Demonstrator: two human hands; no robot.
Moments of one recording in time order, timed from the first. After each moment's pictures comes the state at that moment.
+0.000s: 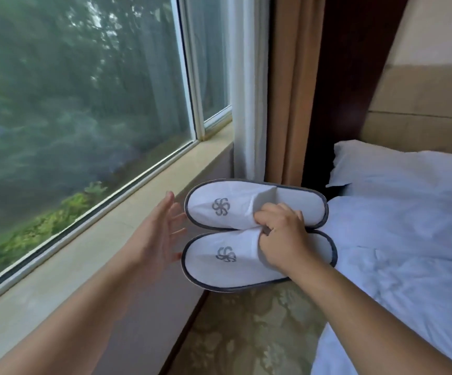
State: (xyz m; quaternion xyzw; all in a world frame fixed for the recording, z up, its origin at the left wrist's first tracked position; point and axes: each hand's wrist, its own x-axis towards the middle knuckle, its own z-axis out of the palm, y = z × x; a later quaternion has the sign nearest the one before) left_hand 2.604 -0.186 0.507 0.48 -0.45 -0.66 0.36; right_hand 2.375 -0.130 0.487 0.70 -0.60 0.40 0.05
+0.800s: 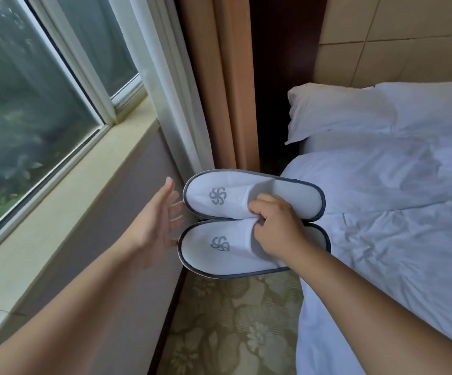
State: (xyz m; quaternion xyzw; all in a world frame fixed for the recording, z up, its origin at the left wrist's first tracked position) left_hand 2.378 -0.375 0.428 0.50 -0.50 -0.68 0.19; right_hand 2.172 -0.264 0.388 0.61 -0.68 0.39 -0.06
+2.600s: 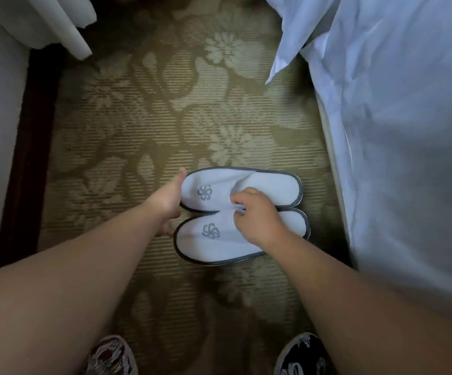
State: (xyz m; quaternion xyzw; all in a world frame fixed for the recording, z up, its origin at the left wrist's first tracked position) left_hand 2.243 -0.472 -0.465 0.61 -0.43 -0.64 -0.16; right_hand 2.134 -0.312 -0.473 0.39 -0.83 0.27 -0.31
